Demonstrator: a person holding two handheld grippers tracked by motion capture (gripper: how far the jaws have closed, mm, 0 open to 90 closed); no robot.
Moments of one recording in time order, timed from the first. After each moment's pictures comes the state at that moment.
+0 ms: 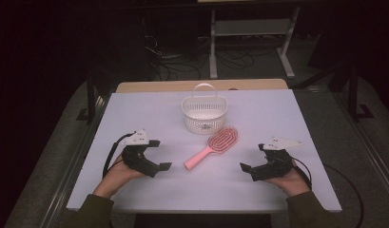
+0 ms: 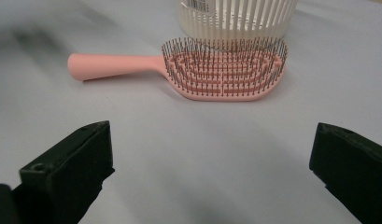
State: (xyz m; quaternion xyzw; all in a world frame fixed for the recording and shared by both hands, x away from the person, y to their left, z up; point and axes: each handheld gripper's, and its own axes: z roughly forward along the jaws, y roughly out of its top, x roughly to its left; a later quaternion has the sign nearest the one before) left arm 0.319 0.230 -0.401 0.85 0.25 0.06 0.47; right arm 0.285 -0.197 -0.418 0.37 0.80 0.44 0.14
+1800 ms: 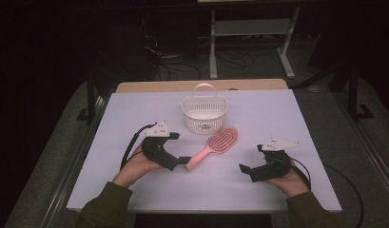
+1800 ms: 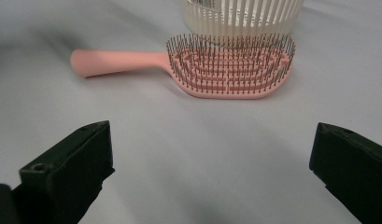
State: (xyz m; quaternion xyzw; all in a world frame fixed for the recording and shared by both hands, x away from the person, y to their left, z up) left arm 0.335 0.174 -0.384 0.85 0.20 0.05 0.48; right arm 0.285 -0.194 -0.420 0.37 0.81 0.44 0.14
